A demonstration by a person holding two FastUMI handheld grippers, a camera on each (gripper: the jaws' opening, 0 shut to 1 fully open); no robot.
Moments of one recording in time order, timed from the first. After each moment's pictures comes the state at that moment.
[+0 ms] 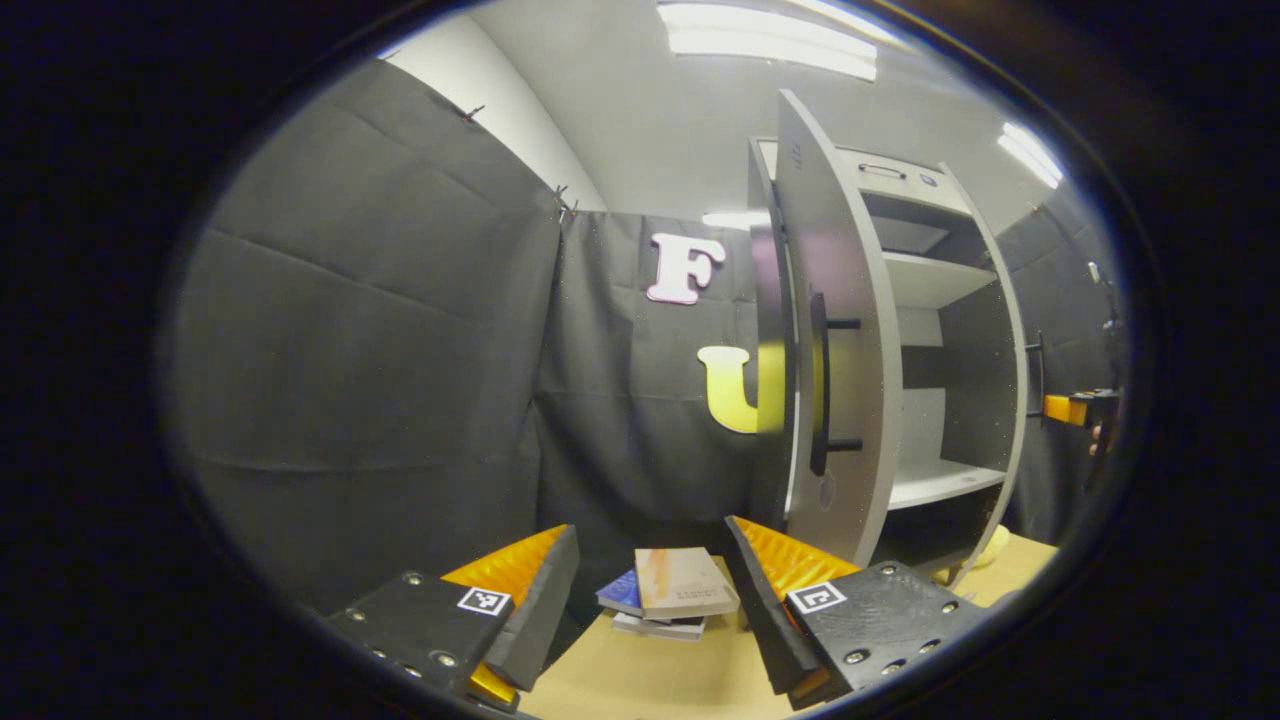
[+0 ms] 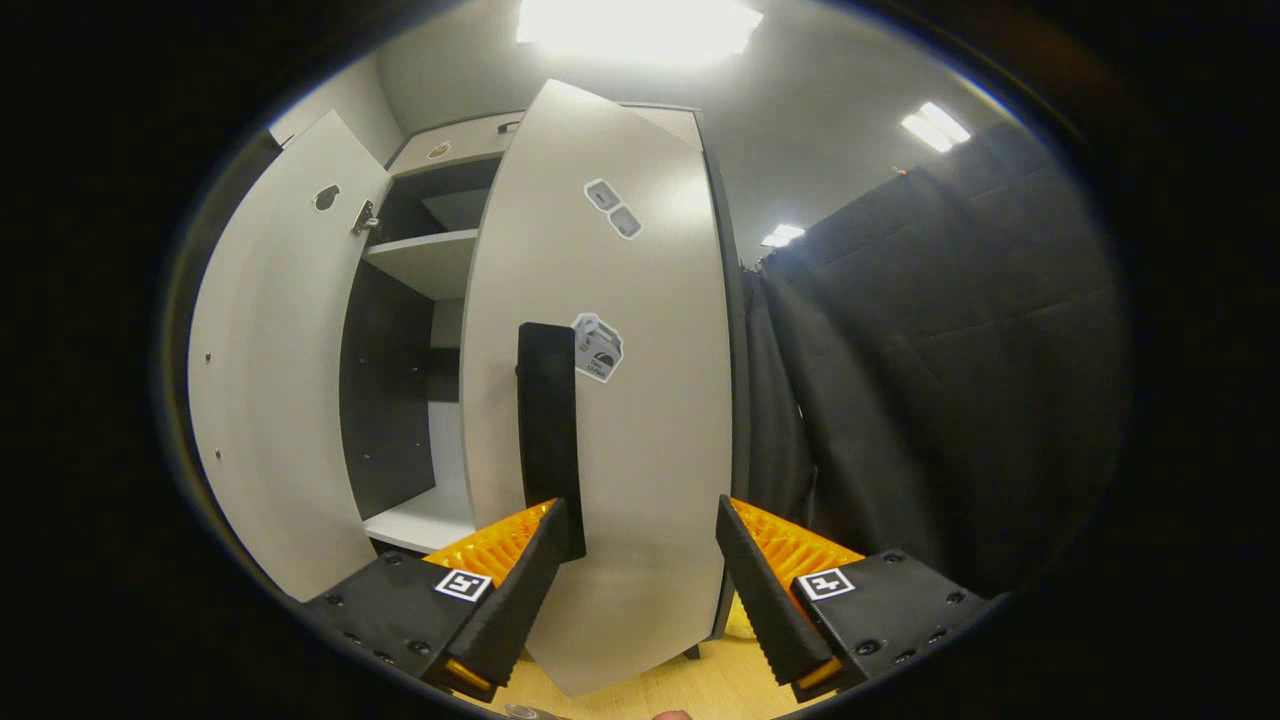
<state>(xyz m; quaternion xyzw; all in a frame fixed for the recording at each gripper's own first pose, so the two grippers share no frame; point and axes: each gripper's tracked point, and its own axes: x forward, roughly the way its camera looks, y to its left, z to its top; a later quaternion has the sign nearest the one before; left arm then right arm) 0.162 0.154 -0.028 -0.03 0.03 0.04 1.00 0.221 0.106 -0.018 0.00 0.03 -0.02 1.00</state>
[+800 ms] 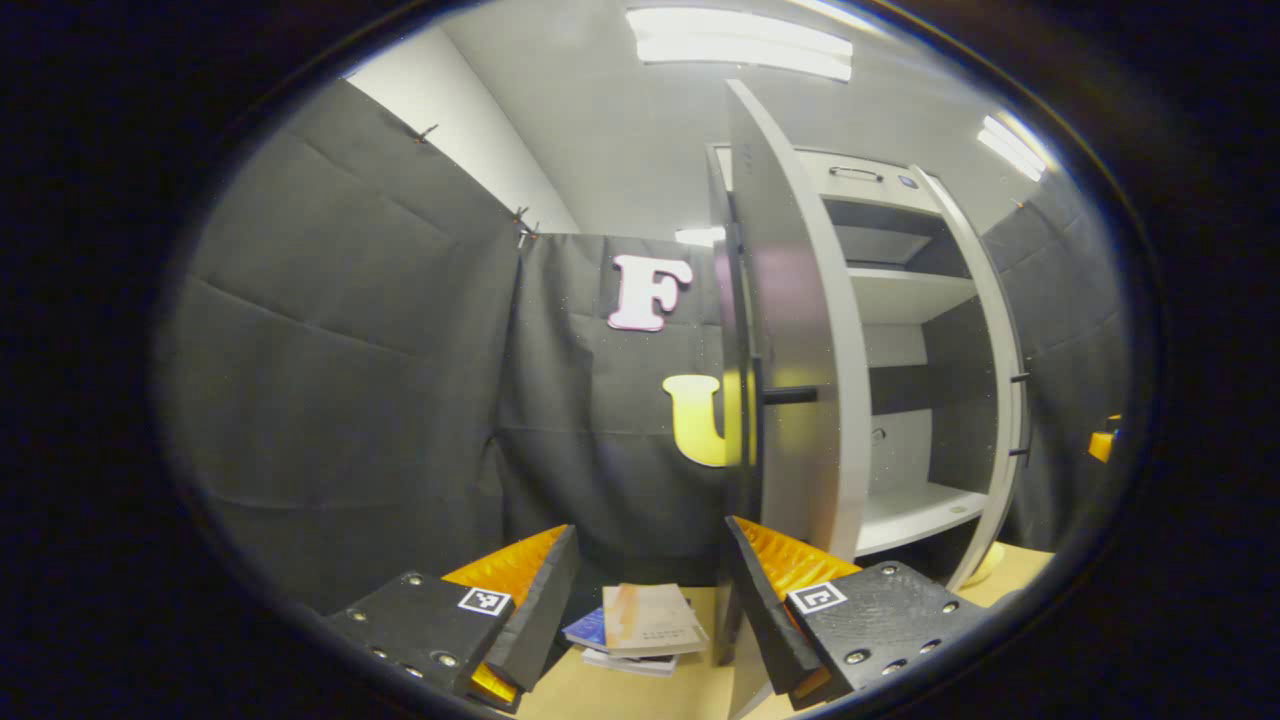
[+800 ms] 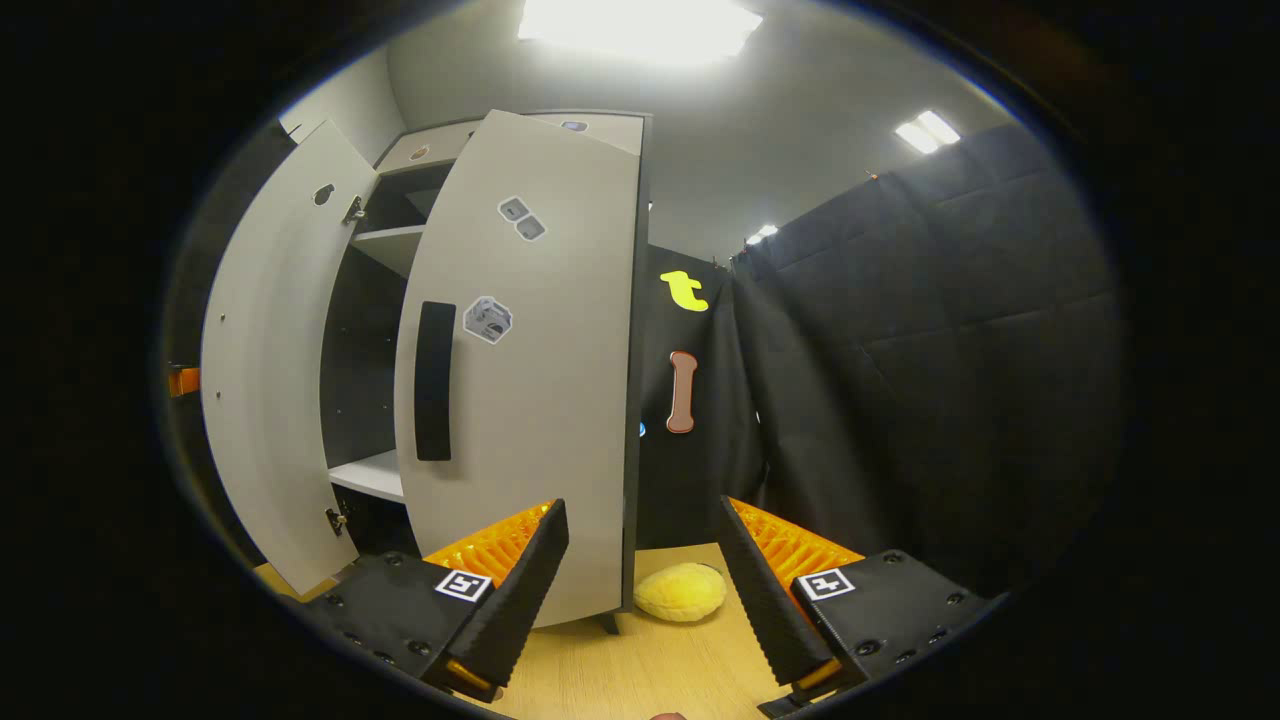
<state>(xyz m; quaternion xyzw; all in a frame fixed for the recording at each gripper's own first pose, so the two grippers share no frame) 0.209 0.080 0.021 -0.01 -0.01 0.02 1.00 0.142 -0.008 -0.040 -0.03 0.05 -0.05 1.00</state>
